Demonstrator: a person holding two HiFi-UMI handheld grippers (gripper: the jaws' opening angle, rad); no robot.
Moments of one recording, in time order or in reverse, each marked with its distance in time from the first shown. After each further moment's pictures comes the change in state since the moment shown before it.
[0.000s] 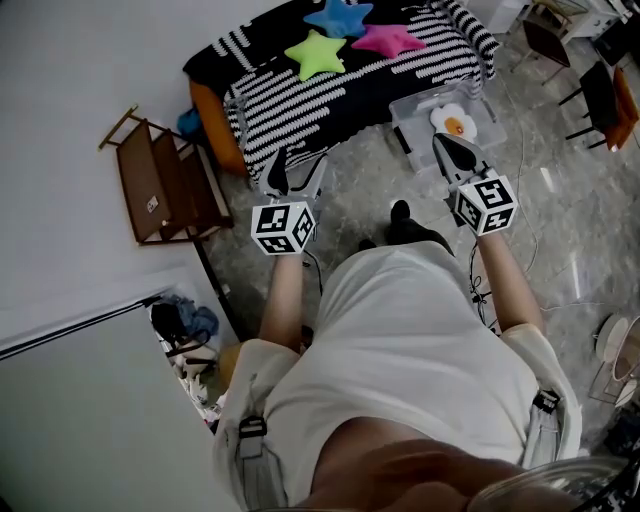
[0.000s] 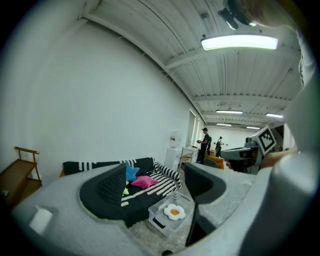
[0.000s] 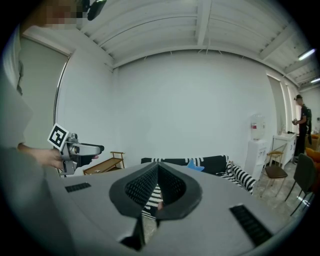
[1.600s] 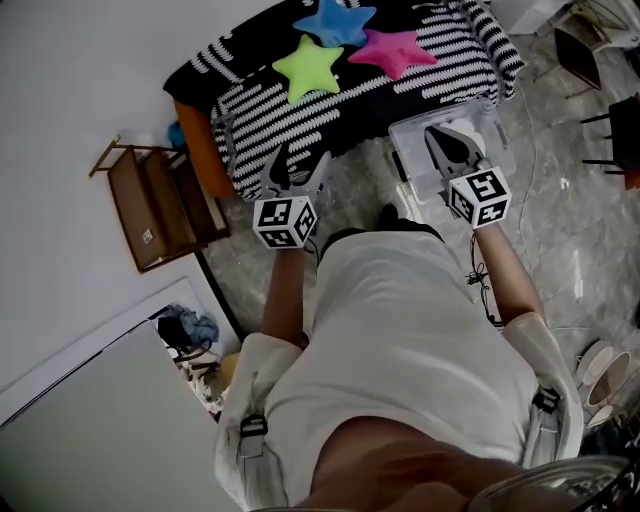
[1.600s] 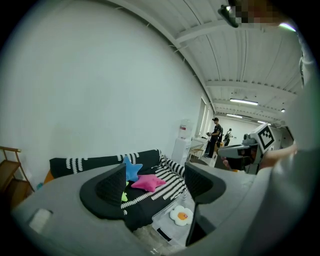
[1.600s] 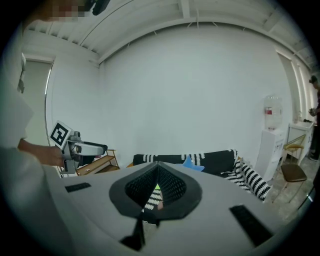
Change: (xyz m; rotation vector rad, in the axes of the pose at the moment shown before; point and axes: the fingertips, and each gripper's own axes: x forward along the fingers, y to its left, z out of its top) left arm 0.325 0.050 0.019 -0.030 0.153 0.060; right arm 0.234 -0.245 0.020 0.048 0.101 0.109
